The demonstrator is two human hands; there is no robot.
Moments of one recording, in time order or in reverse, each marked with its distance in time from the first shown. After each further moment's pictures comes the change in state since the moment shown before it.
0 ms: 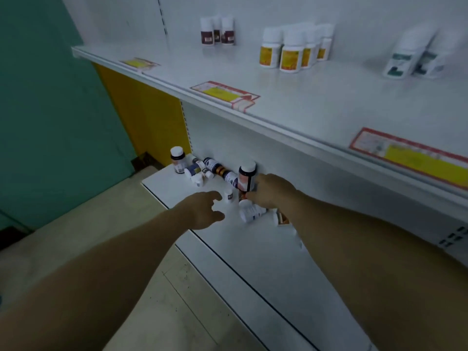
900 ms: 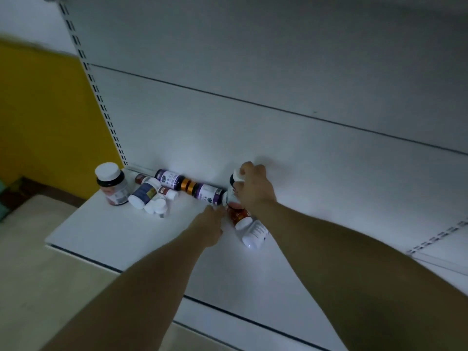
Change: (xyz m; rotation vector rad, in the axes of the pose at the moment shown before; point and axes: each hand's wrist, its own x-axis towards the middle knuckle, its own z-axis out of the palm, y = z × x) left_hand 0.262 -0.085 0.084 0.097 -0.085 0.415; right_hand 0.166 -0.030 0.089 0.350 0.519 0.373
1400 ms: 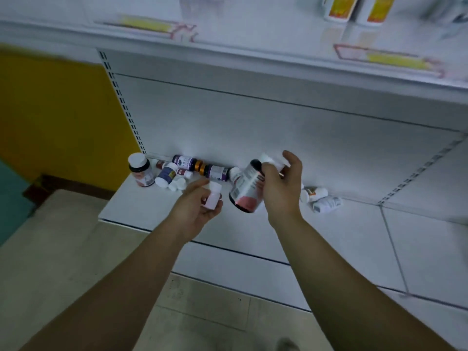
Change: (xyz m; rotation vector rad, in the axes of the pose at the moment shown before) left_hand -0.171 0.018 -0.101 -1.708 0.061 -0.327; right_hand -0.160 -0.086 -0.078 1.049 0.406 0.328
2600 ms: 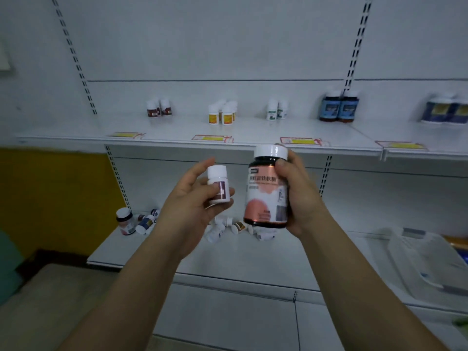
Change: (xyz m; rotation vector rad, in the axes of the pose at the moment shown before) left_hand -0.319 -0.017 0.163 0.106 -0.417 0.546; right_hand -0.144 -0.198 -0.223 0.376 -0.466 -0.159
